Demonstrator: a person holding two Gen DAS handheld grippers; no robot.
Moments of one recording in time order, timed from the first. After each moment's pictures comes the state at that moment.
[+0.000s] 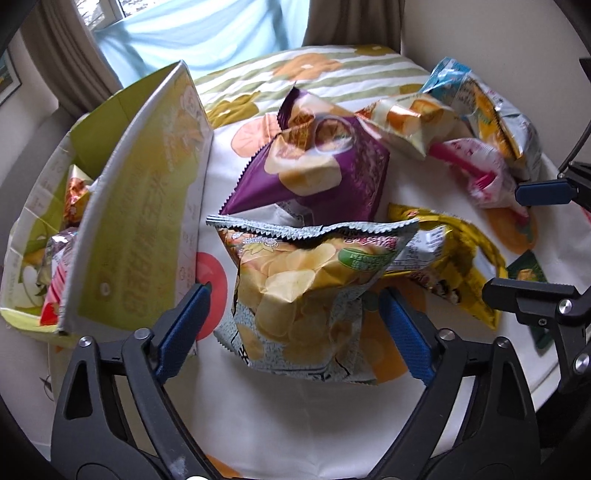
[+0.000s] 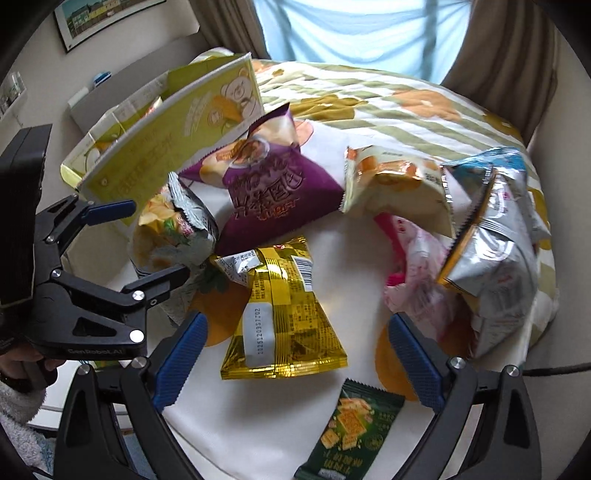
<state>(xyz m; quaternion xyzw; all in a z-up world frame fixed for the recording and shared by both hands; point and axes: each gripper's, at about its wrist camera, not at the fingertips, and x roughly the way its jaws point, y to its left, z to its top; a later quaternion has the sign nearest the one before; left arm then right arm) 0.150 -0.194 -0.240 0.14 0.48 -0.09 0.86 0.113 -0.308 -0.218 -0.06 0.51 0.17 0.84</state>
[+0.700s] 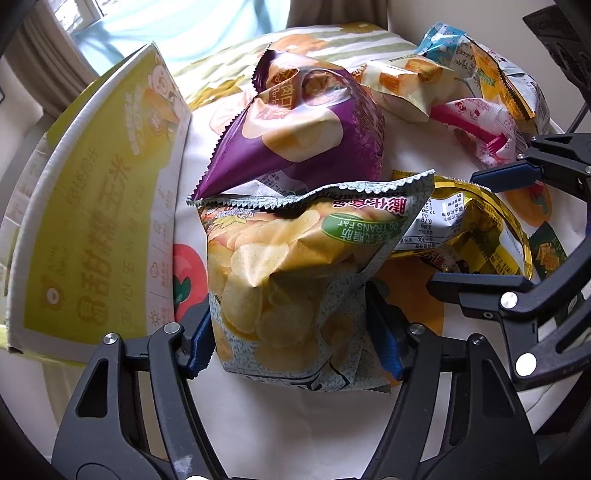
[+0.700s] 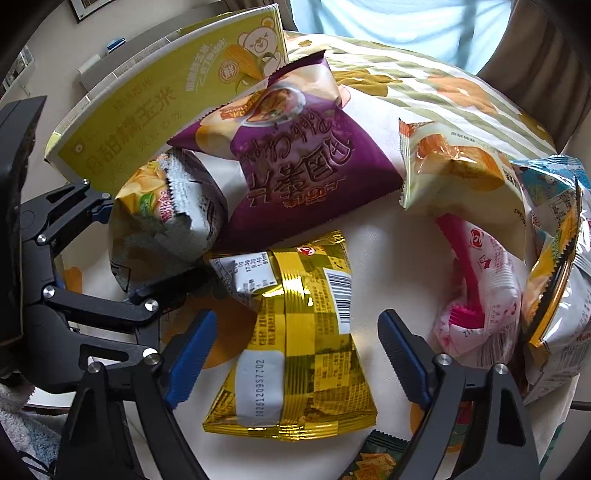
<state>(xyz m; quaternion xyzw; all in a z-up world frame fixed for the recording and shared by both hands) 0.156 -0.198 -0.272 0.17 0.50 -0.10 0.84 0.145 -0.285 -0.254 -0.08 0.54 0.20 0.81</state>
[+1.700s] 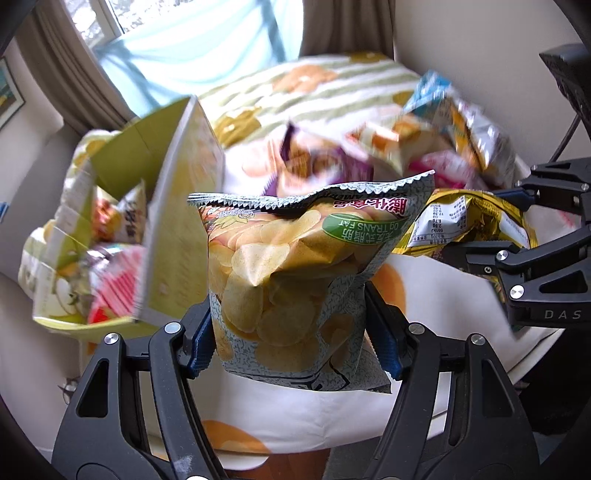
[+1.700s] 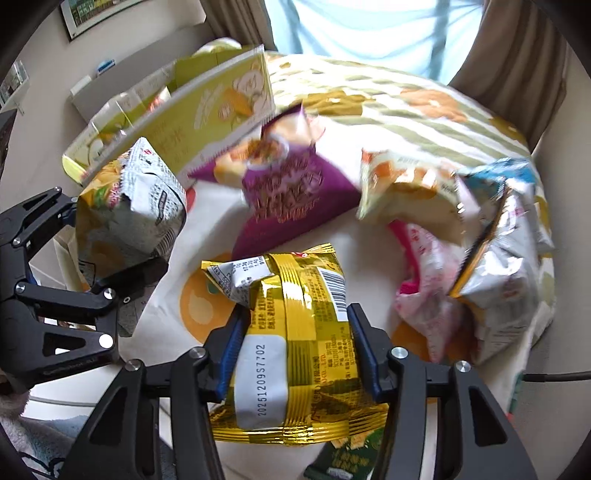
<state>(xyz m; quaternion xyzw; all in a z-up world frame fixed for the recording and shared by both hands) 0.124 -0.197 -0.184 0.16 0.46 -0.08 0.87 0.113 -0.295 -0.191 -0.07 0.50 0.16 0.85</state>
